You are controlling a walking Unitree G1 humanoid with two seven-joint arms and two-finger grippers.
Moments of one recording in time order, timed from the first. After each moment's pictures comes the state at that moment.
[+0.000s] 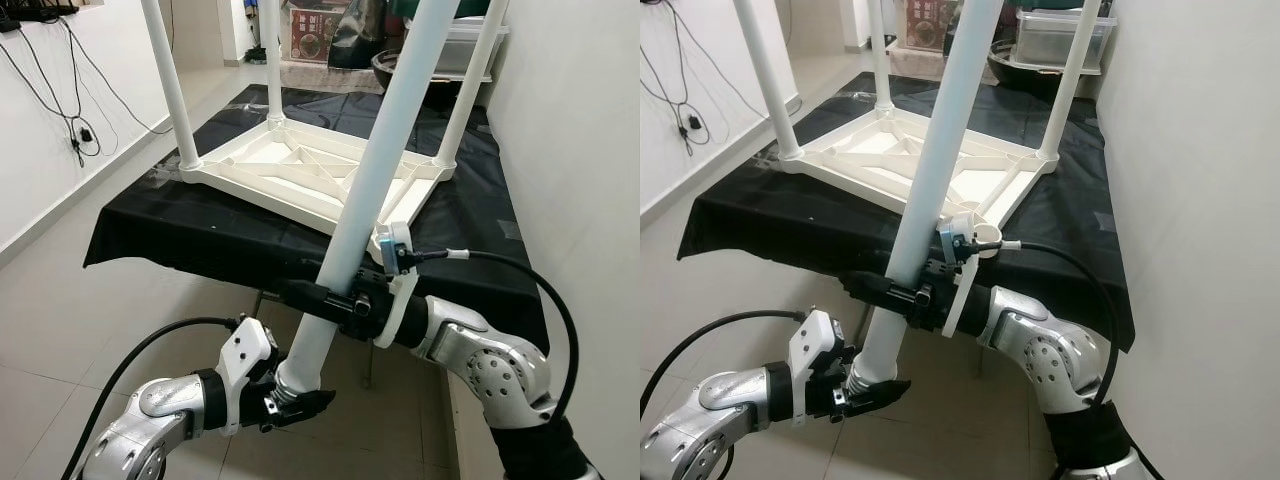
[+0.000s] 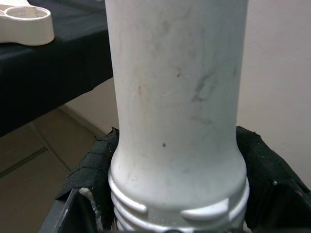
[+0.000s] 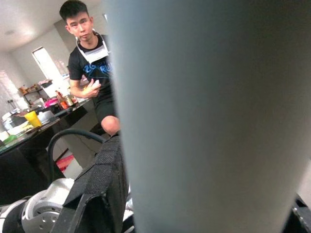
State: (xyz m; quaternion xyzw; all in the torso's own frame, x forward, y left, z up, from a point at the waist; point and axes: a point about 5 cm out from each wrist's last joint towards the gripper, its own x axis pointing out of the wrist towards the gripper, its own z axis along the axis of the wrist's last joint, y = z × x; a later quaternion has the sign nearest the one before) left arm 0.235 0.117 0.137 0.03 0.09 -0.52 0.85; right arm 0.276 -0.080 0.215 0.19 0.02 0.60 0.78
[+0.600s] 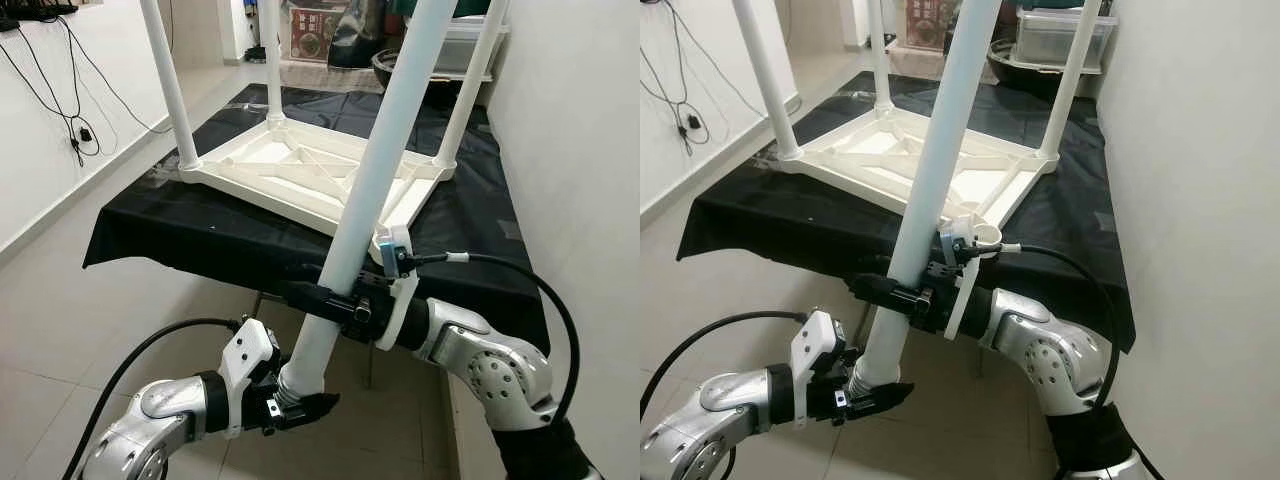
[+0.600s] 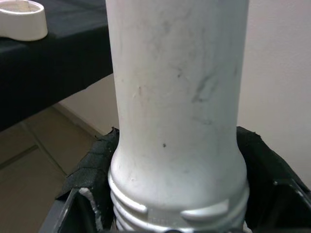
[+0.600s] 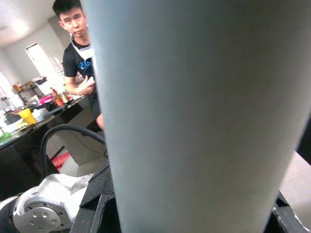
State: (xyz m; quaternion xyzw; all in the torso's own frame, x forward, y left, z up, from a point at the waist) left arm 0.233 0.115 0.136 0.02 0.11 -0.52 0.84; right arm 0.277 -0.081 0.214 0.19 0.02 0.60 0.78
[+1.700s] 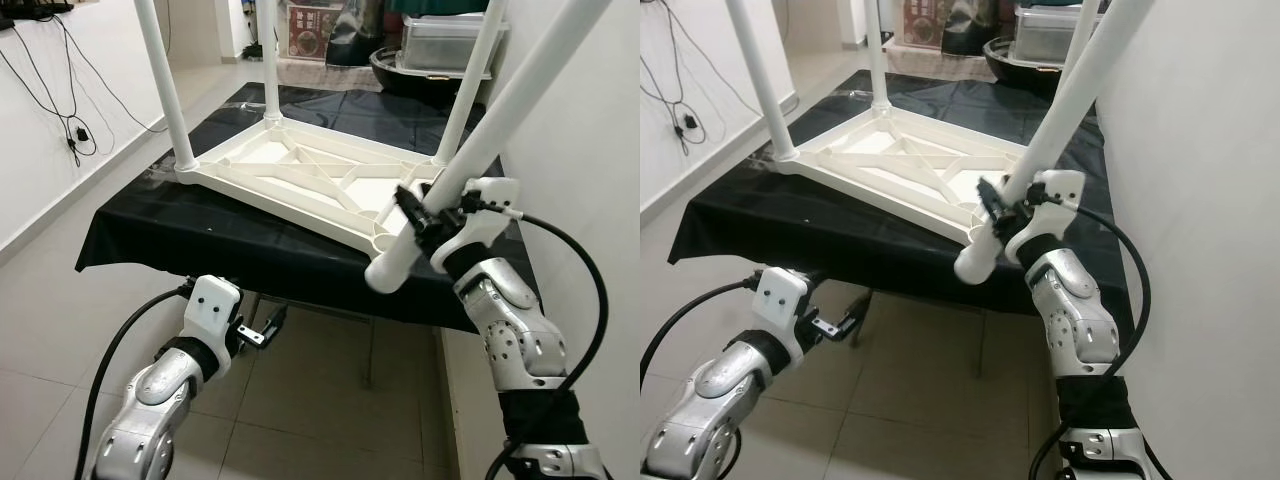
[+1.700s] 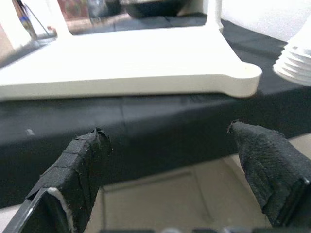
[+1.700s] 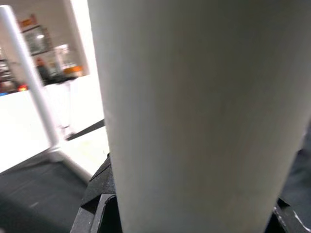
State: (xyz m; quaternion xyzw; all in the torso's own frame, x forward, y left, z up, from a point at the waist) left arm 0.276 0.145 0.166 0.05 -0.04 -0.15 0.99; right arm 0.342 -0.172 0.245 0.08 -0.16 0.09 0.98
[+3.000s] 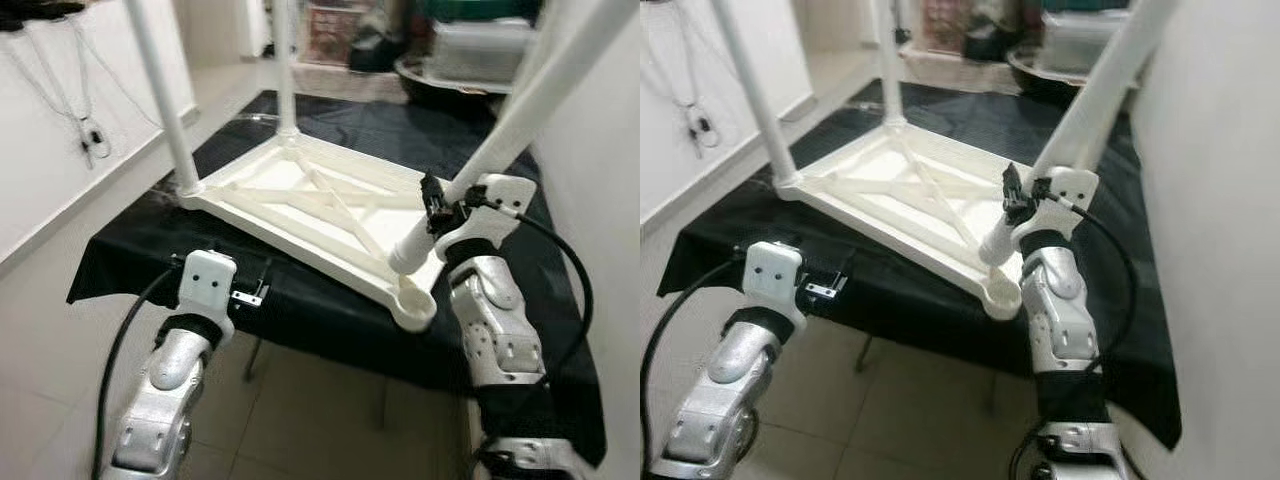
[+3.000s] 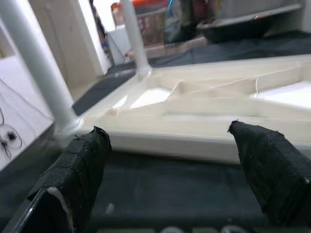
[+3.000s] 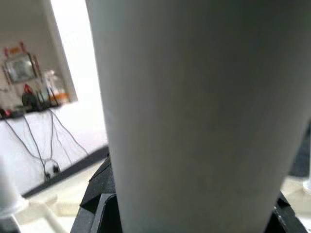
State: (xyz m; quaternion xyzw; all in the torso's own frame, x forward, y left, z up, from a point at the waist) left arm 0.285 0.153 0.179 0.07 -0.09 -0.06 0.99; right arm 0.348 -0.150 0.250 0.08 -0.20 0.05 0.97
